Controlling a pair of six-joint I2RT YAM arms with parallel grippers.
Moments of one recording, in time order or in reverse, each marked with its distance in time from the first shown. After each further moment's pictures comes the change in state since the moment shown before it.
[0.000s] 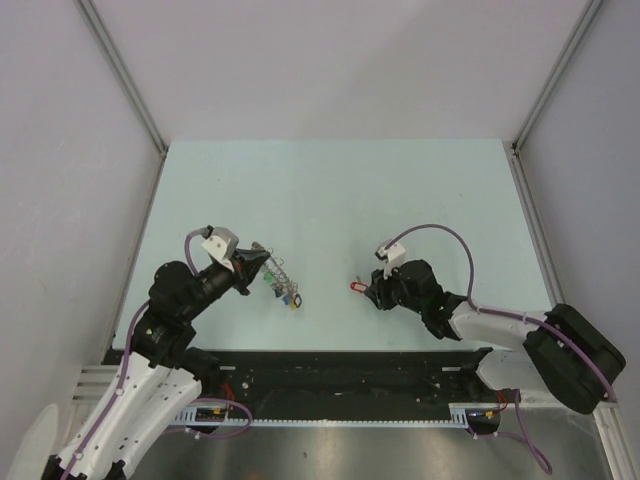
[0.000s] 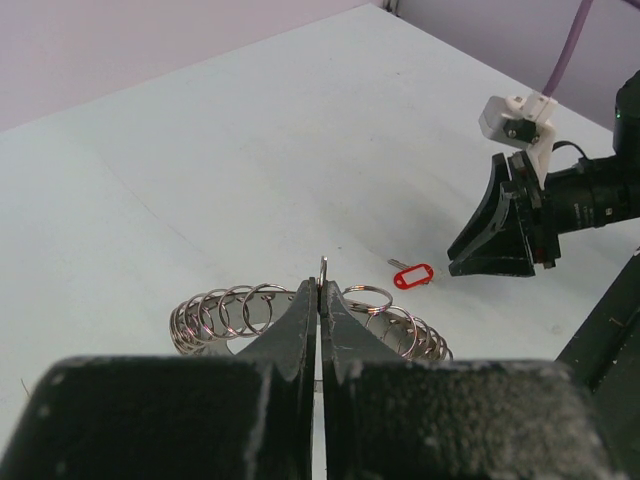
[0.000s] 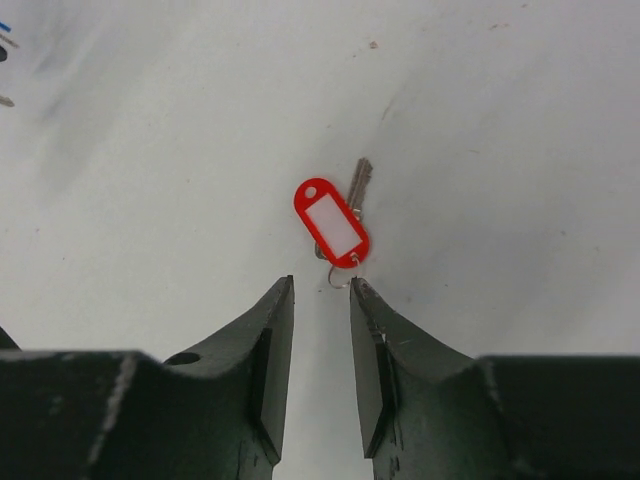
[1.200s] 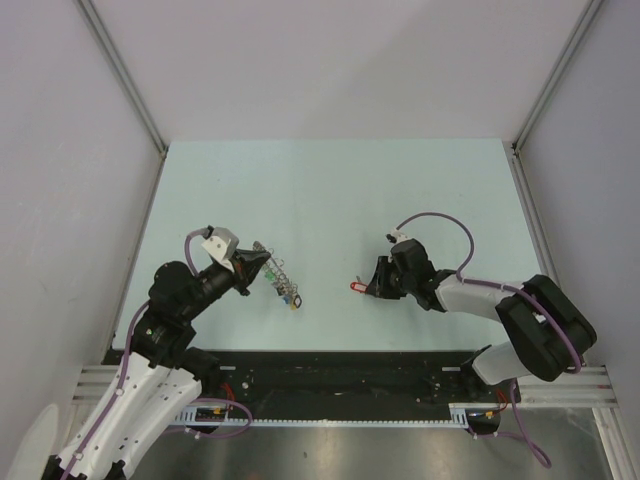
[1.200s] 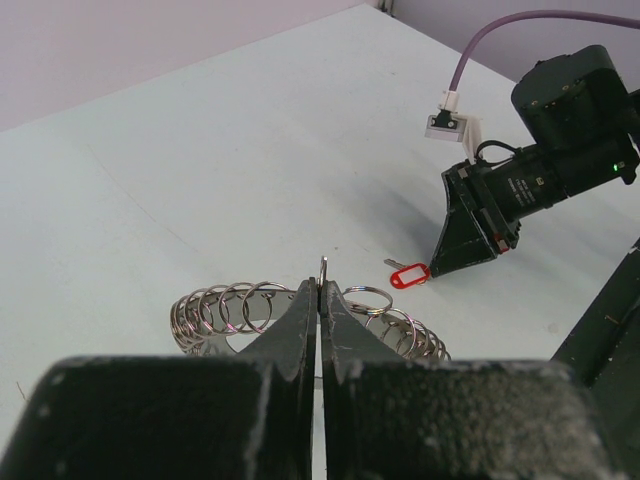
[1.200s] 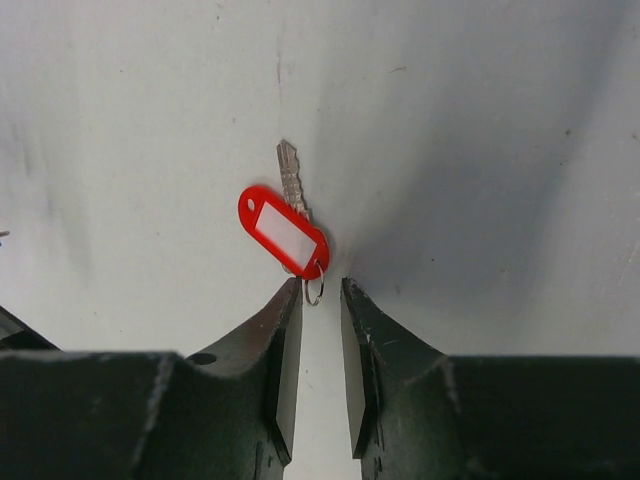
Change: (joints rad) left arm 0.000 -0.001 0.000 0.000 0.011 -0.001; right arm -0.124 0.175 0.210 -0.326 -0.076 0.429
